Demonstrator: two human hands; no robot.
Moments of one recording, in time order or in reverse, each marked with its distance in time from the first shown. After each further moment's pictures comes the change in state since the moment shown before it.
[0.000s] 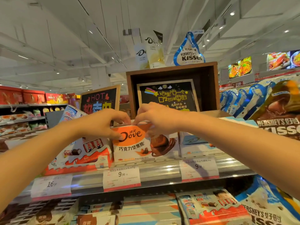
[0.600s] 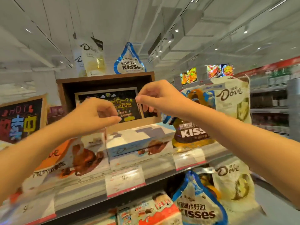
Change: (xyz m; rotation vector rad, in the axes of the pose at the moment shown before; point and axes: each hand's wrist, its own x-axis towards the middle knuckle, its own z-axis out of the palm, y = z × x) left_hand 0.088 0.145 0.022 -0.275 0.340 0.174; right_hand -0.149 0.076 -0.059 0.511 0.574 0.368
